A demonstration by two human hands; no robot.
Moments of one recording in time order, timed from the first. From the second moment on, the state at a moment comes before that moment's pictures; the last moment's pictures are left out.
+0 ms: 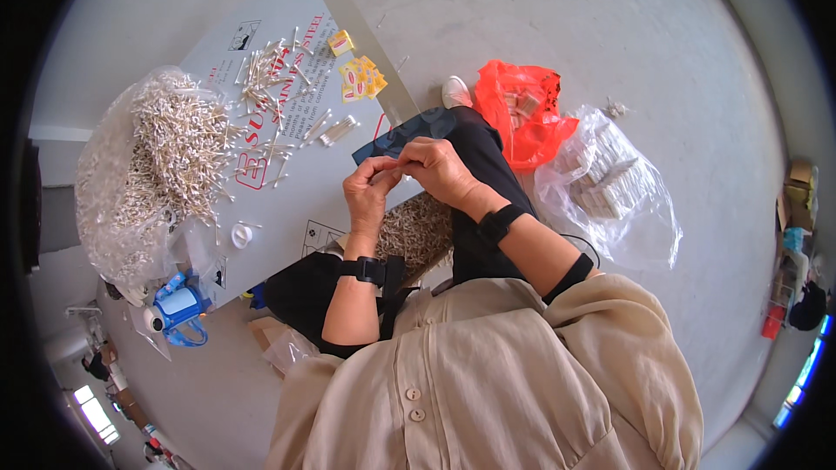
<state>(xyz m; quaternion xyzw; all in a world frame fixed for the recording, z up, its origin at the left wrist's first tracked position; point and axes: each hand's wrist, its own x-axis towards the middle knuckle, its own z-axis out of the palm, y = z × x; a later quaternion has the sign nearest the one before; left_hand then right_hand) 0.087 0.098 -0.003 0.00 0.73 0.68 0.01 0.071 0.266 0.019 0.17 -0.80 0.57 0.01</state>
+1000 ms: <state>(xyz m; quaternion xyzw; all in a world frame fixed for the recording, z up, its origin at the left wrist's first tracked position) 0.088 0.072 0.025 0.22 0.92 0.29 -0.15 0.060 0.257 0.028 0.34 -0.86 0.36 0.16</state>
